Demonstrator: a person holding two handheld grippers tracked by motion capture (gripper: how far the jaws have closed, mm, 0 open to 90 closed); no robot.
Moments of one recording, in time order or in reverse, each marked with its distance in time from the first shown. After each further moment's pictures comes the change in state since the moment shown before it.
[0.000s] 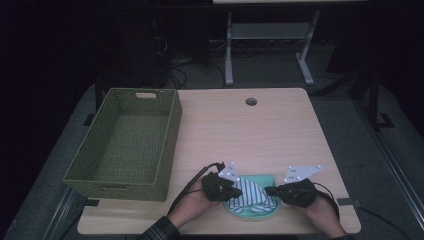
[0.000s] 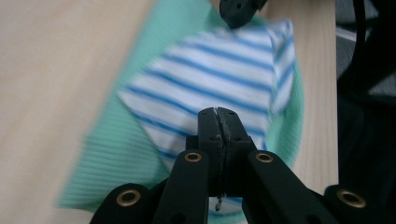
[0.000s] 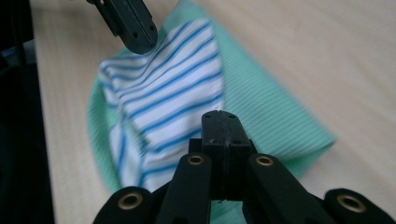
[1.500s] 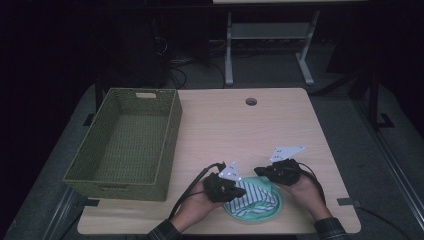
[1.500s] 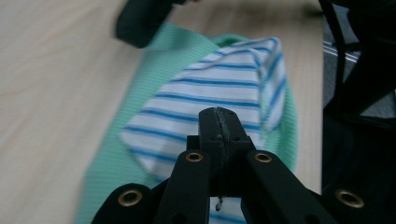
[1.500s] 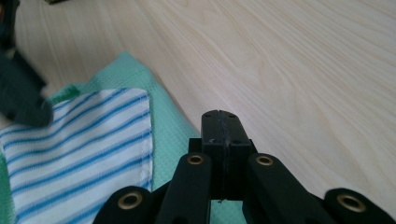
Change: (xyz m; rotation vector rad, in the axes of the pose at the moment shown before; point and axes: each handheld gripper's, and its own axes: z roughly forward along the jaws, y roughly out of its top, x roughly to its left) left arm -0.020 0.000 0.009 -0.019 -0.025 -0.020; right arm -0.031 0.038 0.035 0.001 -0.035 -0.016
